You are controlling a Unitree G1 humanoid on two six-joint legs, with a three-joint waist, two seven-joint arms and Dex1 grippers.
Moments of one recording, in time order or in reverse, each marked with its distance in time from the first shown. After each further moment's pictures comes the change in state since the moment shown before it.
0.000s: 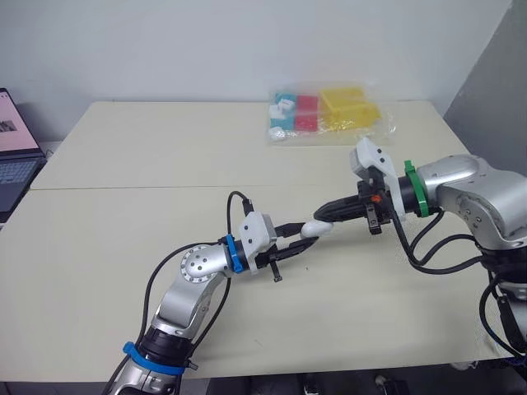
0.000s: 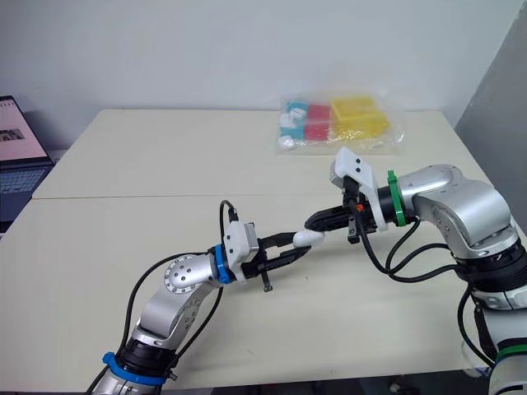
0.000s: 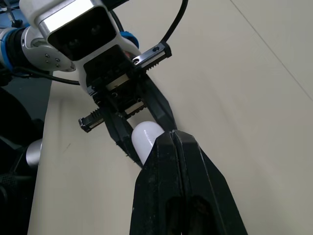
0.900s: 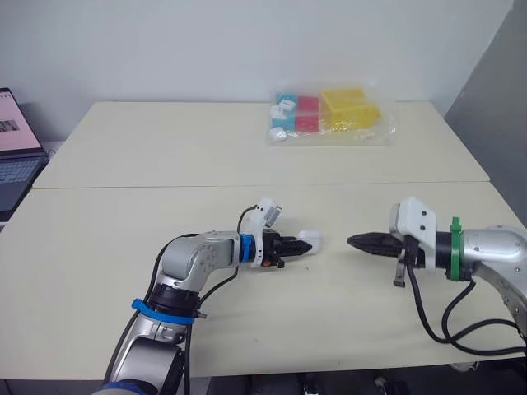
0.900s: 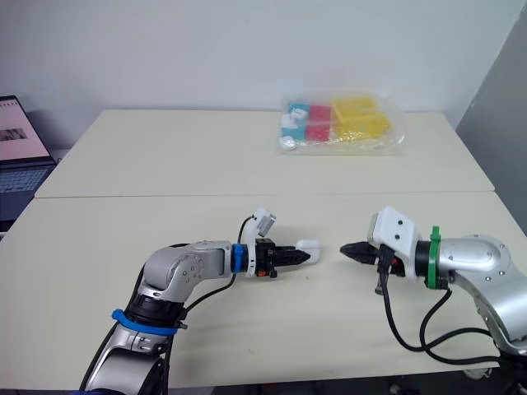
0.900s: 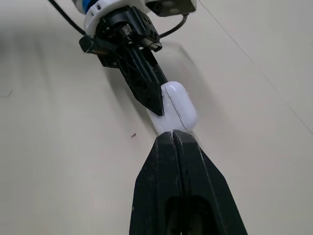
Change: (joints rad) left arm -0.282 -0.002 0.095 0.208 -0.336 1.074 0.146; right arm 0.659 -0.082 -0.279 -0.363 -0.171 -0.348 -0.205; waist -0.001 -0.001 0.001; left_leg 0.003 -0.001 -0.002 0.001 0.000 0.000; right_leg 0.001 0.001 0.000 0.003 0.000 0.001
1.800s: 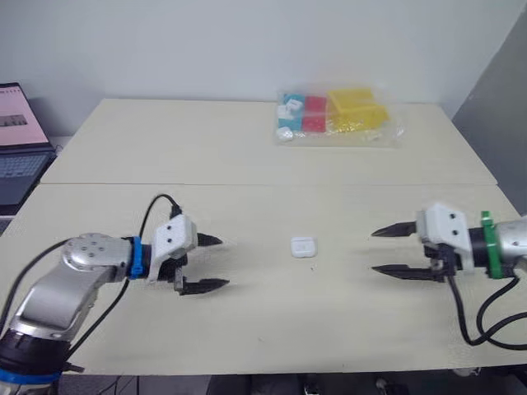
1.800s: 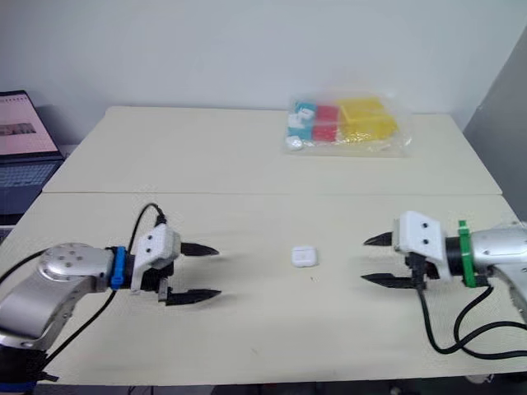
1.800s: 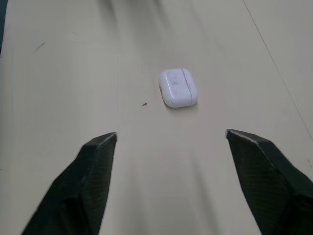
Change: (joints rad) left arm 0.412 0.645 0.186 -0.341 0.188 -0.726 -0.394; right arm 0.001 -0.193 -0.099 0.139 0.011 -0.210 0.253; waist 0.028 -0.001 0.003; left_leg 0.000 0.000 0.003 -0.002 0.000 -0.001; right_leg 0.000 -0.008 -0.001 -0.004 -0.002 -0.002
